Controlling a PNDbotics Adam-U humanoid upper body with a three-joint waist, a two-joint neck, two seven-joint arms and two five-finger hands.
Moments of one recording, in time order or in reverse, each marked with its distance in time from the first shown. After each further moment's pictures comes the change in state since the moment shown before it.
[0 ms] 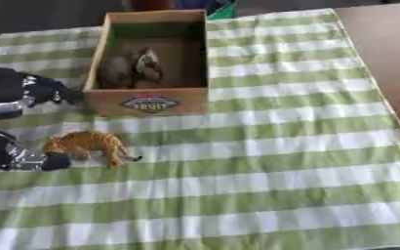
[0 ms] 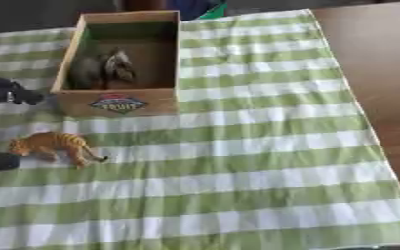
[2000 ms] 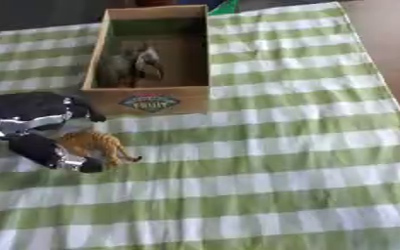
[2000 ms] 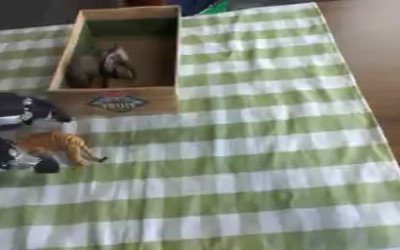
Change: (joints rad) left arm -0.096 -0.090 -0.142 0.215 -0.094 0.073 -0.005; right arm 0.039 0.067 -0.025 0.000 -0.017 0.047 0.051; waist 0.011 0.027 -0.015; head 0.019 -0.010
